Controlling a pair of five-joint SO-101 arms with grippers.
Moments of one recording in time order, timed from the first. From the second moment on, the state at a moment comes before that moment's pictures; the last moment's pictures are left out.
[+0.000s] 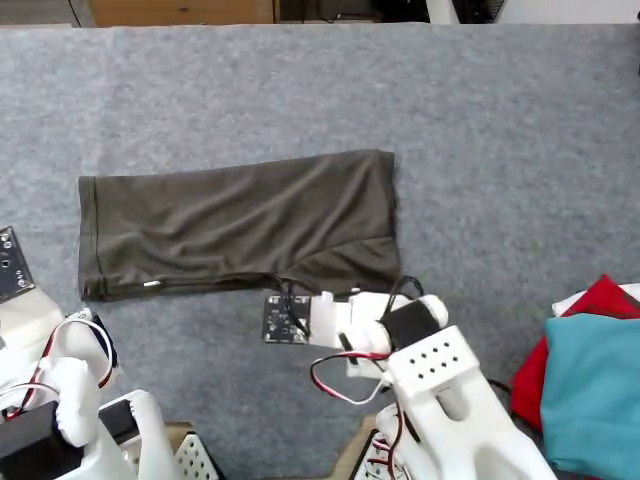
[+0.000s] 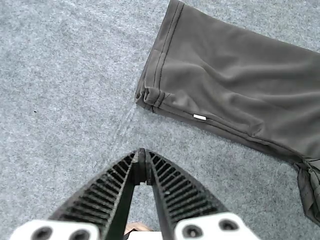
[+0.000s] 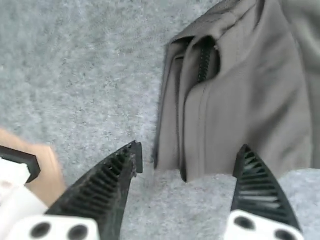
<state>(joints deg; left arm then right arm) -30.1 -78.5 36.3 100.2 -8.9 -28.5 -52.9 69.1 72.3 49.6</state>
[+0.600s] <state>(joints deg) -30.1 -78.5 38.2 97.6 -16.0 -34.4 -52.9 70.3 69.5 44.7</state>
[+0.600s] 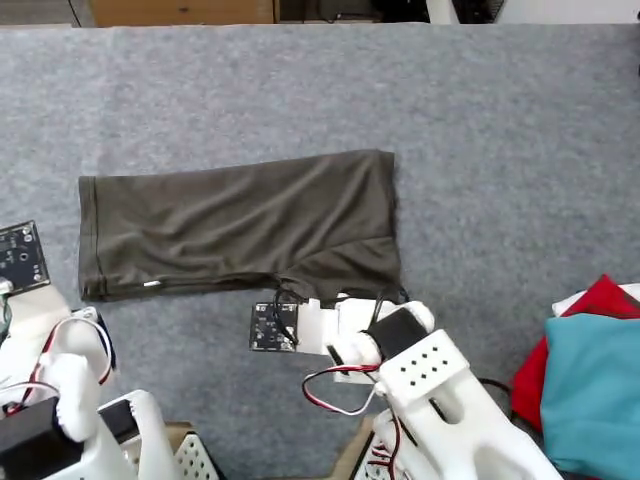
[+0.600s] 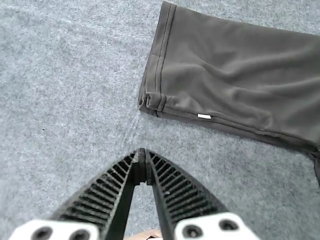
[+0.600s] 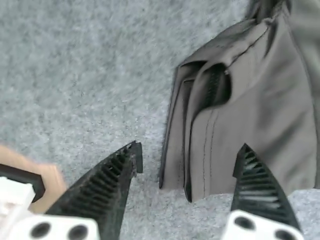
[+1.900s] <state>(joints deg) -24.9 -78.4 44.4 88.7 -16.0 -32.4 -30.2 69.2 54.4 43.2</state>
